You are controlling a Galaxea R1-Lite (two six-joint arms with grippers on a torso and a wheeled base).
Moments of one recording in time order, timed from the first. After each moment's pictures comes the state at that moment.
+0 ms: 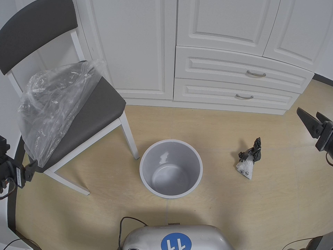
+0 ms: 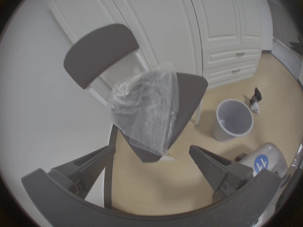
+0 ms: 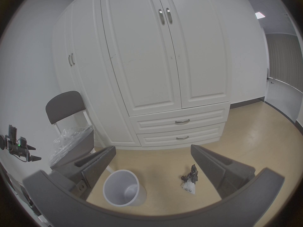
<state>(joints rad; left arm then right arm) -0.05 0.95 -0.58 0.02 0.25 0.32 0.54 1.00 -0.50 -0.60 -0.42 0.14</state>
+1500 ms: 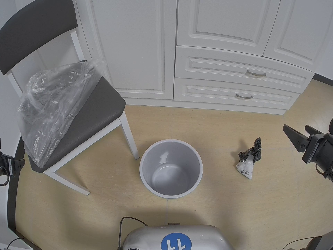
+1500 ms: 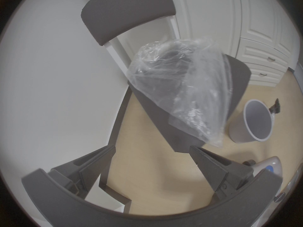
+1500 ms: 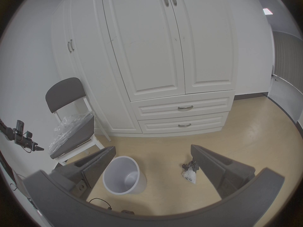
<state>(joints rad) 0.54 1.21 -0.59 -0.09 -0.14 0.37 0.53 1.08 -0.44 -0.60 -0.37 0.17</state>
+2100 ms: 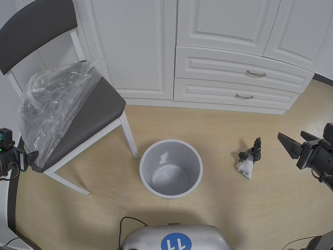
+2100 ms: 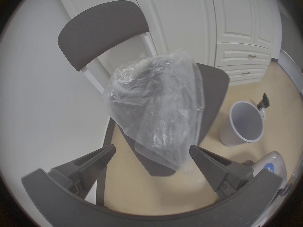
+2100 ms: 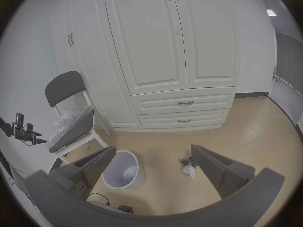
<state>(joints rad) 0.31 1.22 -0.55 -0.25 -0.07 0.37 0.53 1.11 -0.42 -0.60 -0.37 0.17</state>
